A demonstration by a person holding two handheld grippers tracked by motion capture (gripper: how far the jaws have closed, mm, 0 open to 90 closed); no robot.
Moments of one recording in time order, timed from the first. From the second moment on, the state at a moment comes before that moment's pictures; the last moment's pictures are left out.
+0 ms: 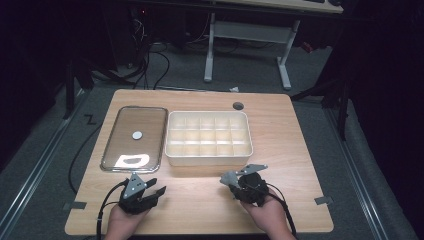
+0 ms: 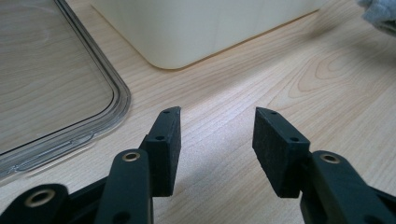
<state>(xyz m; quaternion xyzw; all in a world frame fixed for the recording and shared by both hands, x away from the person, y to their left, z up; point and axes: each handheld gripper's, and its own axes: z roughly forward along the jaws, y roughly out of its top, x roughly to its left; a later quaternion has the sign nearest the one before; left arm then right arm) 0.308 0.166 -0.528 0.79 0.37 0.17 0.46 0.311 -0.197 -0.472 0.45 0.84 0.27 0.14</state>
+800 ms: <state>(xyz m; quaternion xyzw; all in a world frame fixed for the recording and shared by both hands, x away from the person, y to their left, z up) 0.303 0.165 -0.524 0.80 0.36 0.18 0.46 0.329 -0.230 -0.433 0.46 0.85 0.22 0.15</state>
